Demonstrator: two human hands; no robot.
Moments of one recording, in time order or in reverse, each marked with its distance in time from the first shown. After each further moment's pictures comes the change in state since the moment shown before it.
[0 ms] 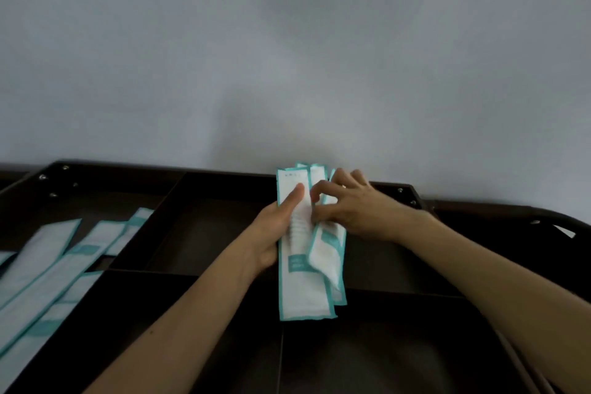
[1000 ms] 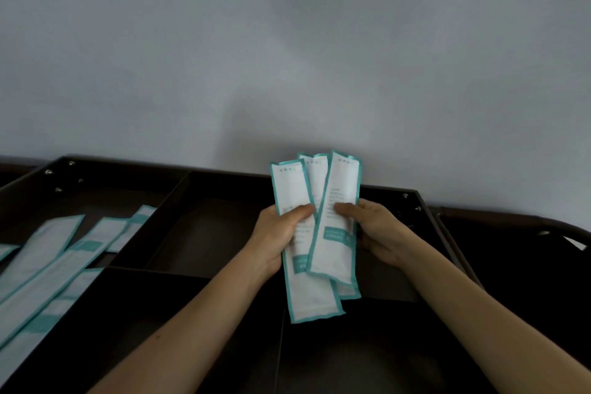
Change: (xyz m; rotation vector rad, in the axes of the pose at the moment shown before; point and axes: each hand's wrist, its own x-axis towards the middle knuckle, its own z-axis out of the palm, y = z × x) left_hand -0.001 -0.004 0.005 0.056 0.259 0.164; right_hand 0.003 -0.028 0.002 1.697 0.120 1.416
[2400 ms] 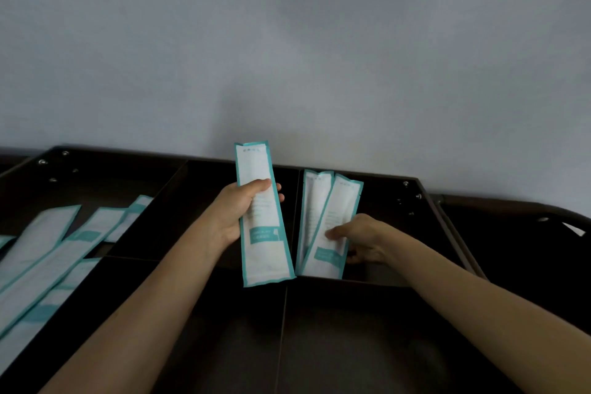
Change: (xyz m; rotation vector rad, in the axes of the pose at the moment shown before) left_hand 0.018 0.028 -0.047 0.117 -0.055 -0.093; right_hand 0.009 0.026 0.000 -0.242 0.032 0.339
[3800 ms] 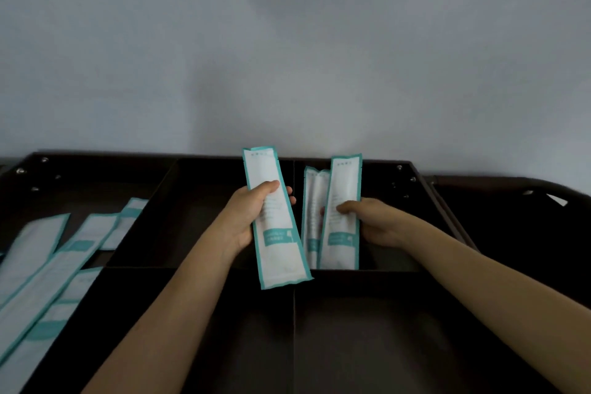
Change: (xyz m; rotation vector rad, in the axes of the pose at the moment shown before) left_hand 0.003 -0.013 0.009 -0.013 -0.043 -0.058; right_hand -0.005 -0.004 -0.013 0.221 -0.047 -0.073
